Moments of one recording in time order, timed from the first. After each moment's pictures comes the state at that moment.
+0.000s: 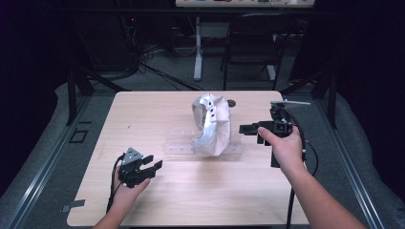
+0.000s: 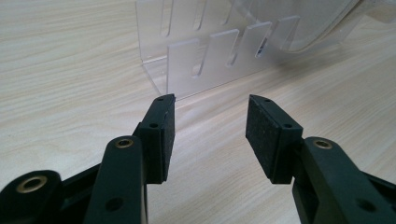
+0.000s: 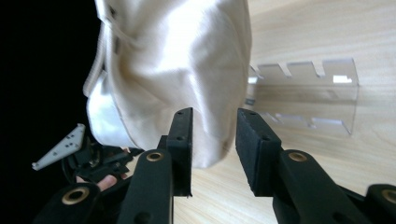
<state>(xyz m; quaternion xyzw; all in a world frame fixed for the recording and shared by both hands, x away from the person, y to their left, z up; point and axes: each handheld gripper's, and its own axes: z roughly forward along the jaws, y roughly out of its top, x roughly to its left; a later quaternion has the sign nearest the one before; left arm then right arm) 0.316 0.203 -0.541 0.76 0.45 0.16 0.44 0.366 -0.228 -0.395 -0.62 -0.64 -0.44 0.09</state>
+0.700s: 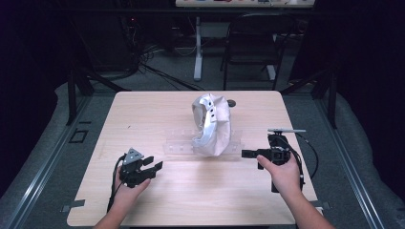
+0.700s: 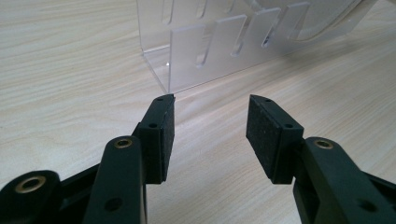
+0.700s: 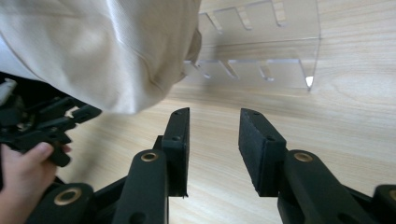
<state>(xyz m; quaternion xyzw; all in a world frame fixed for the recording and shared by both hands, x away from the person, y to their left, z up) 0.320 0.203 -0.550 0.77 0.45 0.15 0.43 0.330 -0.232 -0.463 -0.62 -0.67 -0.41 0.03</state>
